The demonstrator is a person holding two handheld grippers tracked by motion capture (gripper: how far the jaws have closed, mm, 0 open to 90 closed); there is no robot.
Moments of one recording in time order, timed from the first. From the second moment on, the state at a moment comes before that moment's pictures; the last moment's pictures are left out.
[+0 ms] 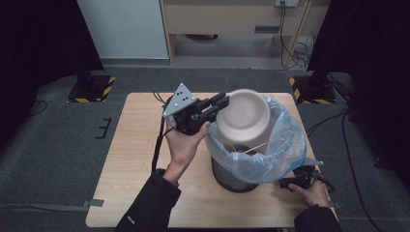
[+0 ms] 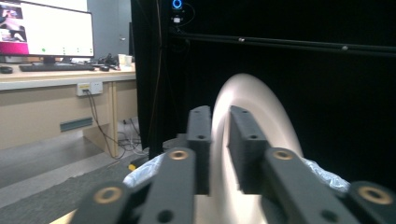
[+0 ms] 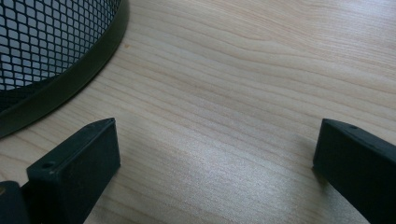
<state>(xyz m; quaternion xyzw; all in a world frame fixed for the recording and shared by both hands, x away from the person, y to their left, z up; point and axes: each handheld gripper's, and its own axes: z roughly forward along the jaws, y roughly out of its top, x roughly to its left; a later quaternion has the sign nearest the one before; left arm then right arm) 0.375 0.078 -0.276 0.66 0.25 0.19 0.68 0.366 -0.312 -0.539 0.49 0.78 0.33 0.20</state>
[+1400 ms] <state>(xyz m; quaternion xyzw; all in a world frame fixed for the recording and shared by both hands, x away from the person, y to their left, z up) 0.346 0.245 -0.476 0.76 0.47 0.16 0.41 0.366 -0.312 -0.539 0.49 0.78 0.33 0.20</state>
